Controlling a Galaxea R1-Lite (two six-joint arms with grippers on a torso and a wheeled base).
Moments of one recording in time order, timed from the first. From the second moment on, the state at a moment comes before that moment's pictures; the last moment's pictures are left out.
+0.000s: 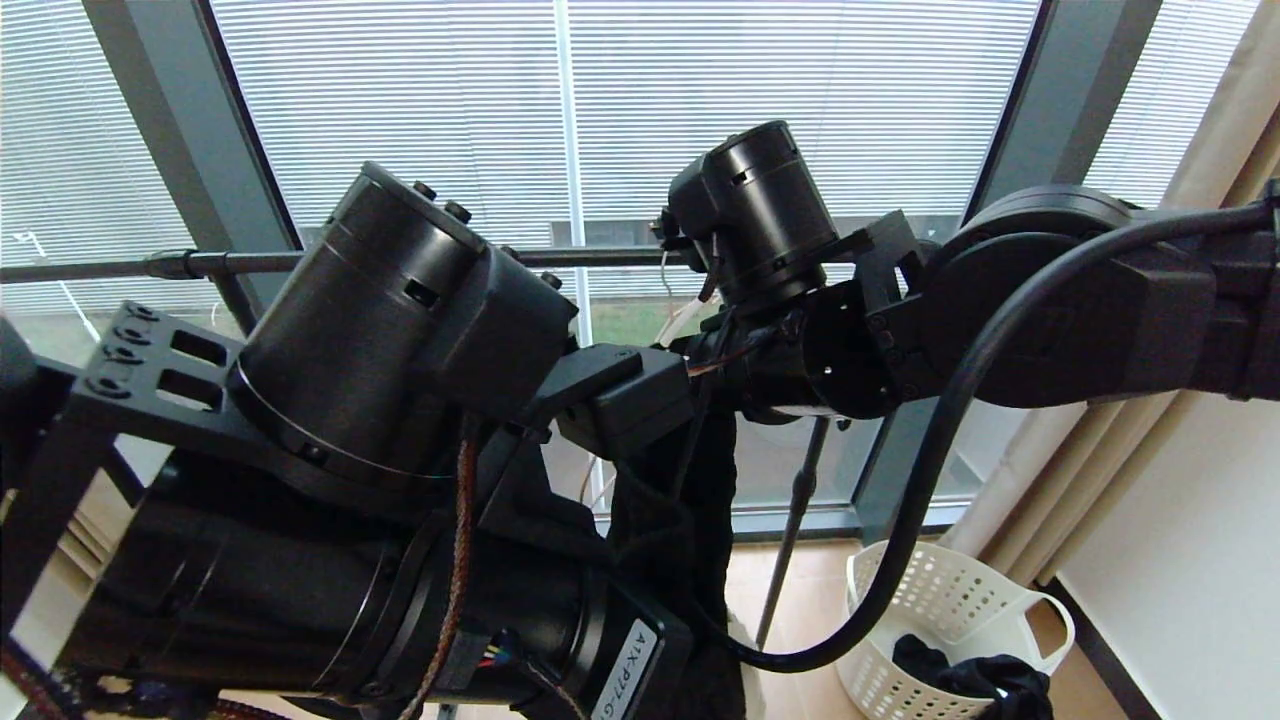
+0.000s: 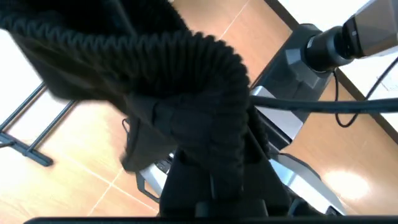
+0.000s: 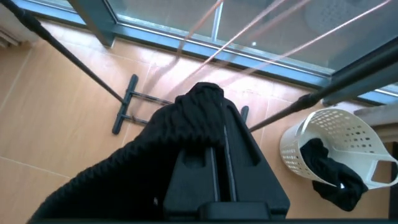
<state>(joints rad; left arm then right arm) -0.97 1.58 -1.27 0.47 -0.14 -0.22 0.86 2.01 -1.81 0.47 -0.49 0.34</state>
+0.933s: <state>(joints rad) -0.68 1.61 -1.14 0.33 0.05 -0.20 0.75 1.69 -1.37 0.48 -0.51 0.36</state>
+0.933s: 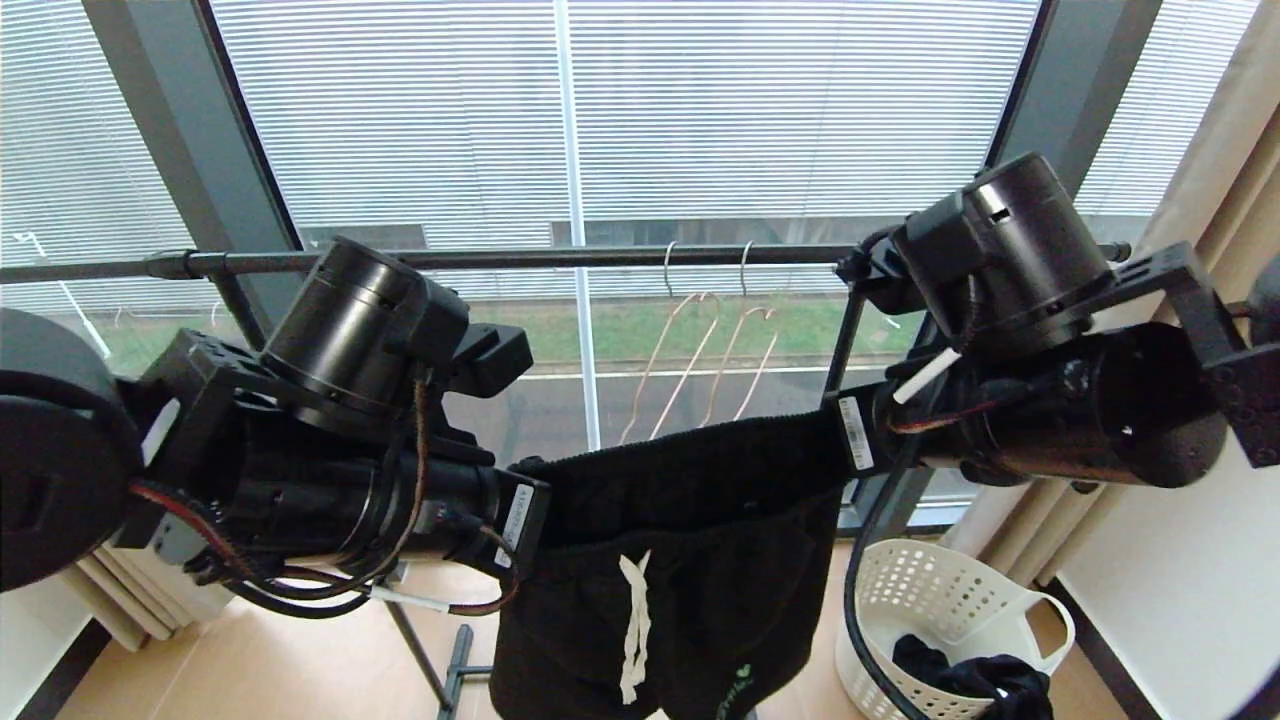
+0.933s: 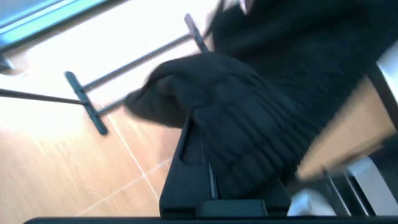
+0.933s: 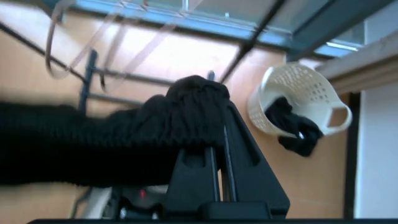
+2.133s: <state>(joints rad) -0.78 1.76 -1.21 0.28 0.12 -0.19 0.78 1.45 -0.98 0.47 -0.51 0.39</state>
